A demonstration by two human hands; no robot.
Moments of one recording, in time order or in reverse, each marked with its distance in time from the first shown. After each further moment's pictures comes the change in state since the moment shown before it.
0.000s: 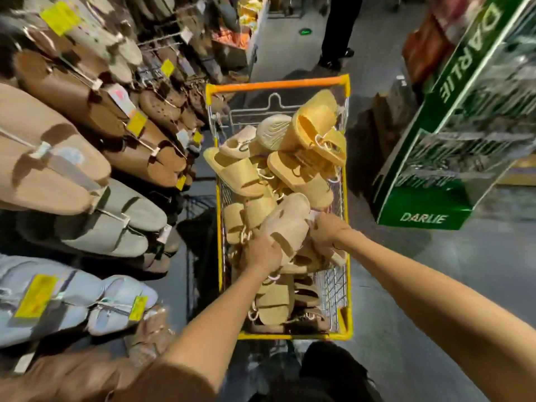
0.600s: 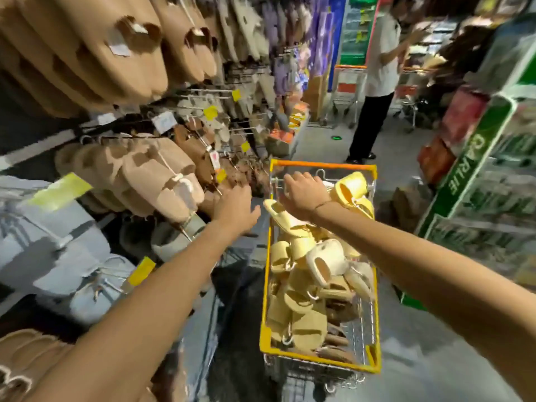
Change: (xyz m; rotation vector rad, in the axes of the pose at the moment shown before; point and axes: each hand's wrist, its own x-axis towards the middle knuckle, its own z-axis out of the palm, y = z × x) left_hand -0.124 -0.031 -0.265 0.490 0.548 0.452; right_hand -0.147 -0.227 -0.120 -0.257 0.722 -0.448
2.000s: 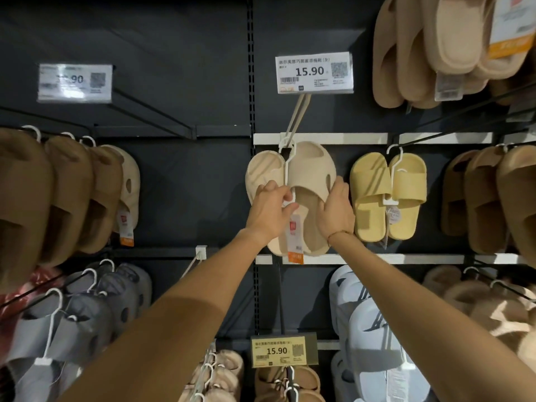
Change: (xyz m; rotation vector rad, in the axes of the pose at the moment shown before) left_hand -0.275 -0.425 -0.355 0.248 0.859 -0.777; right_hand 0.130 -0.694 -0.125 1.096 0.186 -0.751
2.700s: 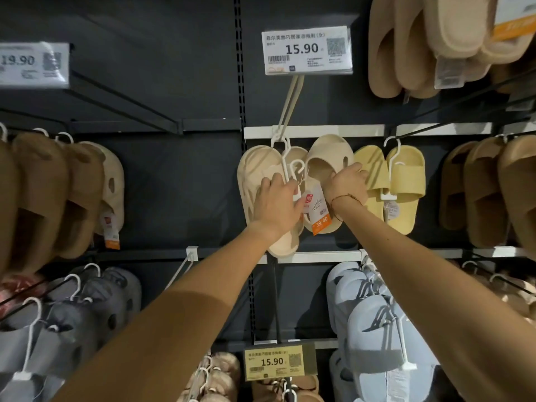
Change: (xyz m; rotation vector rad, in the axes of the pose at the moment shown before) left_hand 0.019 0.013 0.025 0.302 0.017 0.067; right_hand 0.064 0.001 -0.009 -0.116 0.055 0.407
